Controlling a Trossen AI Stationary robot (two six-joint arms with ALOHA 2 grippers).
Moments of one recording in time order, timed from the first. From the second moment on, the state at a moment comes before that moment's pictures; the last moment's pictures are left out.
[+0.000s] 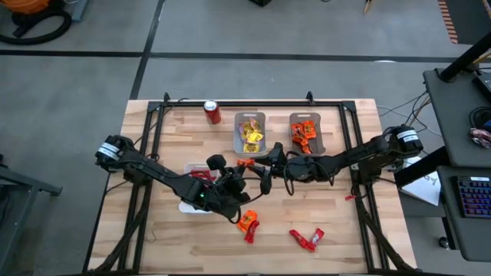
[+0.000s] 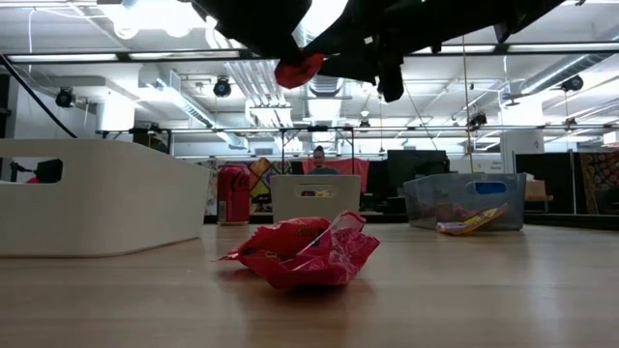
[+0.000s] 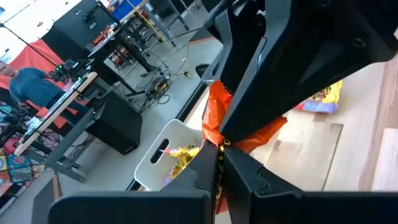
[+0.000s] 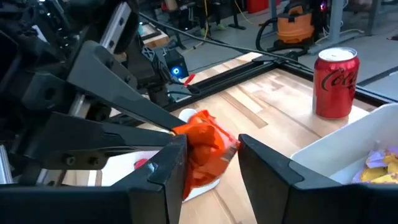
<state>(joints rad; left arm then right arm) -0.41 1.72 1.23 -0.29 -1.17 -0.16 0.17 1.57 0.83 0.55 0.44 0.35</state>
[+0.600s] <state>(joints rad) -0.41 1.73 1.23 -0.31 -1.16 -0.16 0.17 1.56 0.83 0.55 0.41 0.26</state>
